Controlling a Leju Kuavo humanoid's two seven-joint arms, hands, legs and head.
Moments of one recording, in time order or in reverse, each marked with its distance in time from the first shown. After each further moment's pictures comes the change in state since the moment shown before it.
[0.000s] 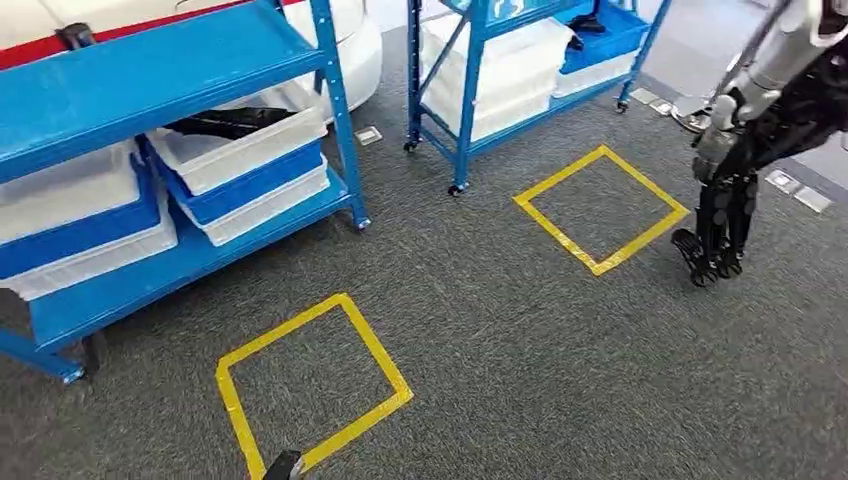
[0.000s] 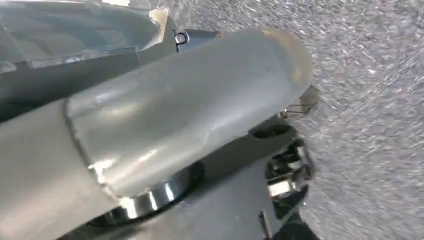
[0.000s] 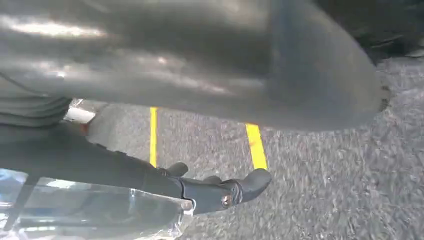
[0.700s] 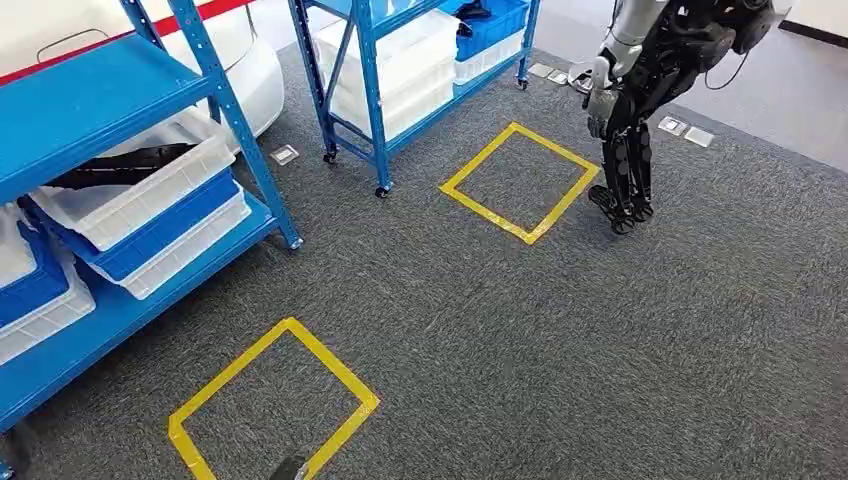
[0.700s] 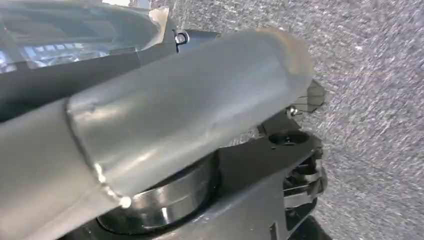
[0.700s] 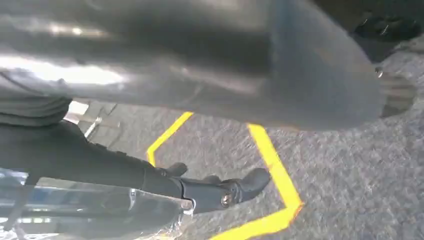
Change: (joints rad) left arm 0.016 0.000 0.001 0.000 0.000 0.000 0.000; right arm 0.000 -0.002 0.001 0.000 -0.002 0.000 0.001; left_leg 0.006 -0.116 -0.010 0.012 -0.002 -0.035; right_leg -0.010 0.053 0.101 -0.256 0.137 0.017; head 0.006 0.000
